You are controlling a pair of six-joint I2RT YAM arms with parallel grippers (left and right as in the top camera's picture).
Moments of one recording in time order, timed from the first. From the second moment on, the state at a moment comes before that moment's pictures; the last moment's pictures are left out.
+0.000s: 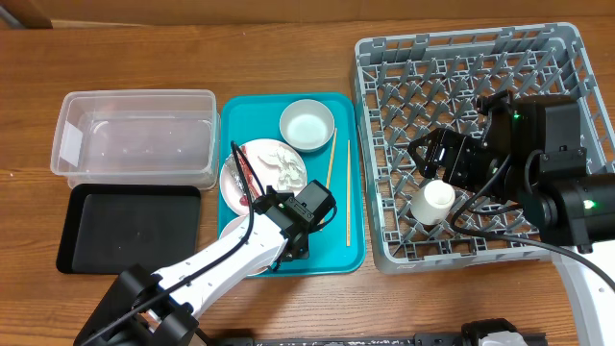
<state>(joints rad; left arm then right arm) -0.75 1.57 0.90 -0.91 -0.18 -0.81 0.14 1.17 1.37 -1.11 -0.38 0.46</state>
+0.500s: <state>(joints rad) -0.56 1.29 1.10 -1.14 -0.02 -0.75 0.14 1.17 1.37 -1.11 -0.38 0.46</state>
